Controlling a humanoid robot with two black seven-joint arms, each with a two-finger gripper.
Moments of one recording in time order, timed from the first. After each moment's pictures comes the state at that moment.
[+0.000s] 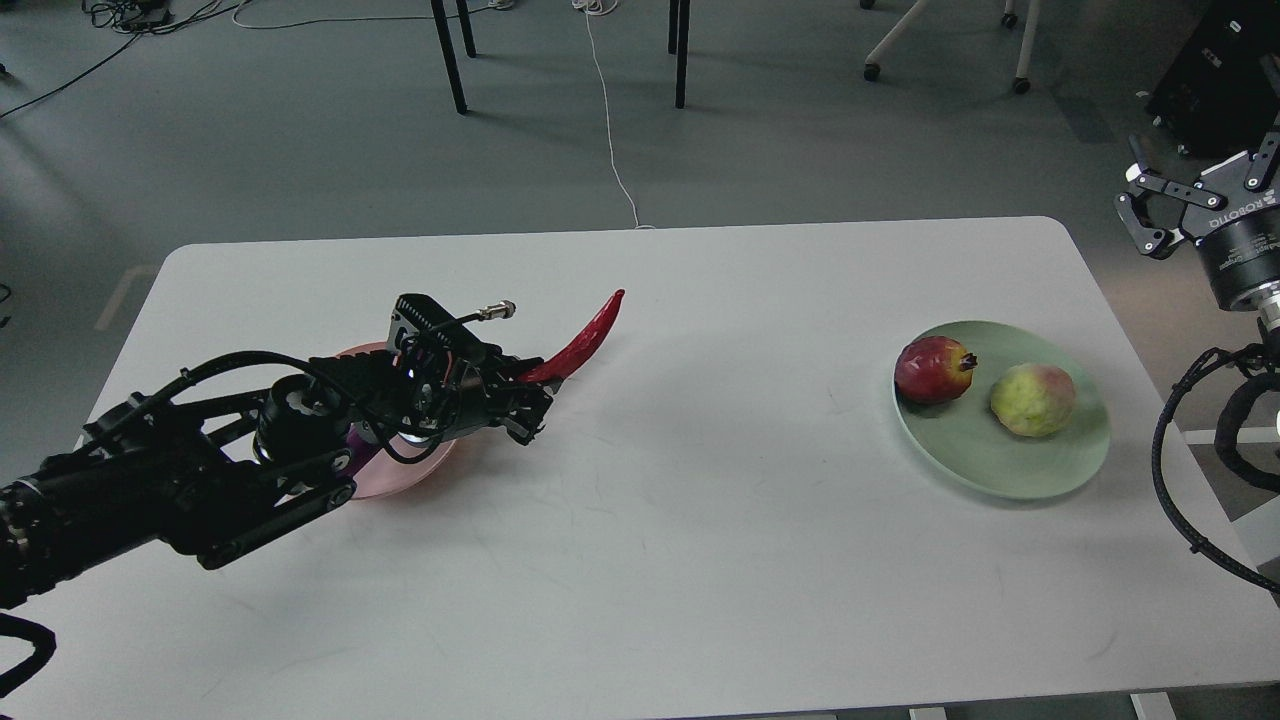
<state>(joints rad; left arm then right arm) -0.84 0.53 -0.27 -1.18 1.98 -0.10 -0.12 0.52 -0.73 0.87 1.00 0.04 0.42 0.49</state>
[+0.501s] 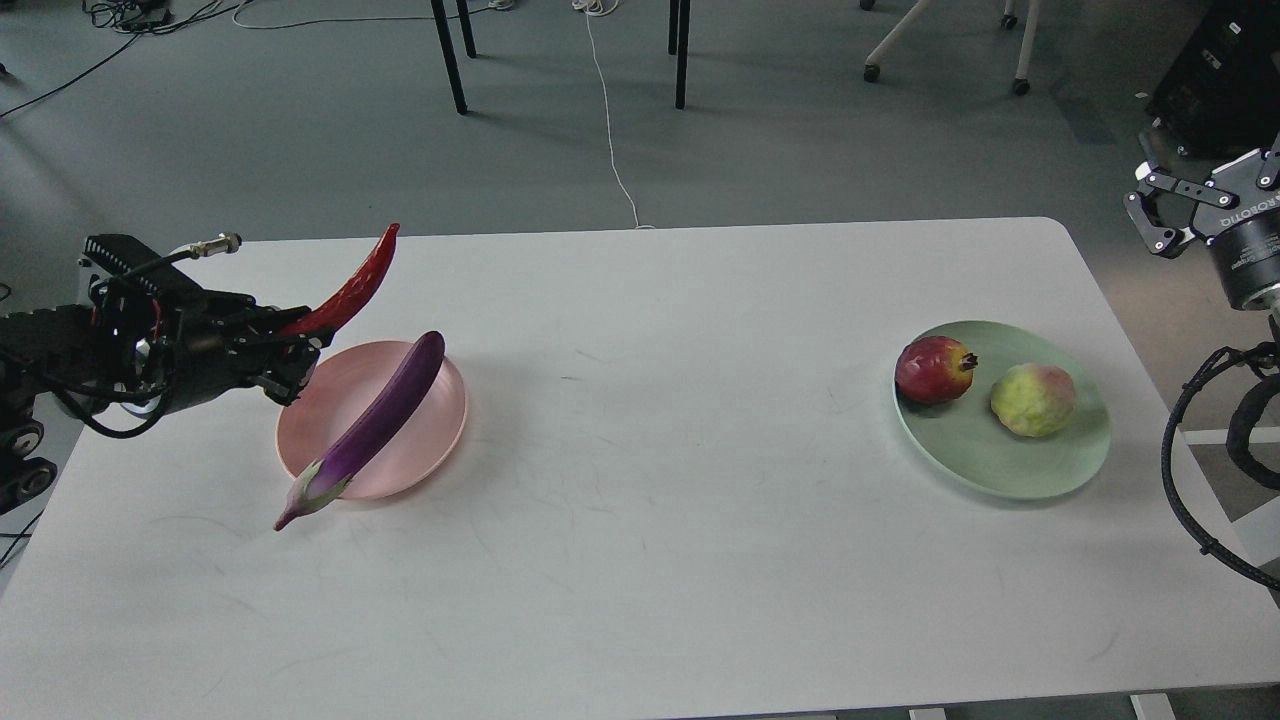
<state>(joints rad) -0.75 1.01 -0.26 -1.33 1.93 -0.10 -0.21 0.52 -0.73 0.87 1.00 0.04 0.43 0.49</state>
